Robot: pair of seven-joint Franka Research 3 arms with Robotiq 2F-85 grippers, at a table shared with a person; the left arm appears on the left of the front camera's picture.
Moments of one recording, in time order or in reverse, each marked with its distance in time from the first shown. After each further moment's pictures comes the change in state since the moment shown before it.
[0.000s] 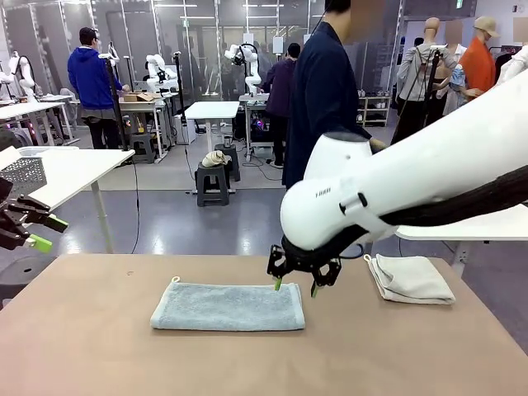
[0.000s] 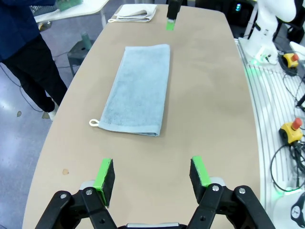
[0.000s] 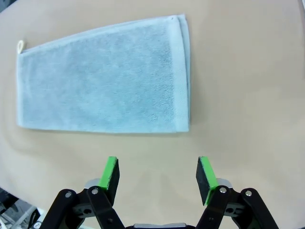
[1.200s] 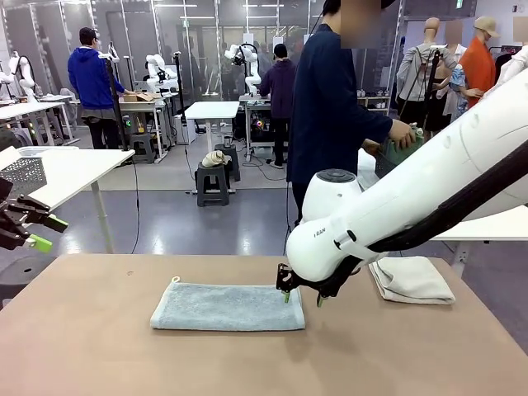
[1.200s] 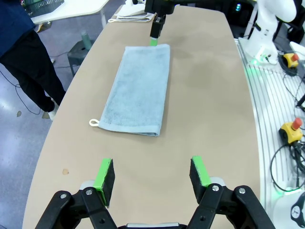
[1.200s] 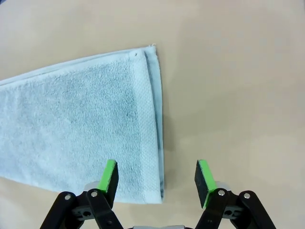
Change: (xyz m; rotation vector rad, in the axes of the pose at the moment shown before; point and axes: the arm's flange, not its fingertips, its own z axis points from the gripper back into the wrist) left arm 0.000 0.000 0.000 0.000 0.000 0.000; right arm 0.039 -0.021 -0.074 -0.072 -0.047 -0.003
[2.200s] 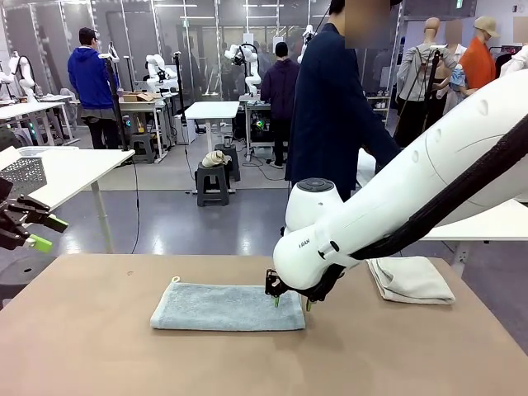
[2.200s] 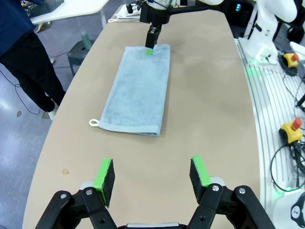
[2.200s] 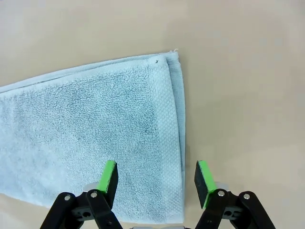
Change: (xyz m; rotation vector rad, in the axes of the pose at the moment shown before) left arm 0.000 0.000 0.000 0.000 0.000 0.000; right arm 0.003 0.023 -0.023 -0.021 0.003 -0.003
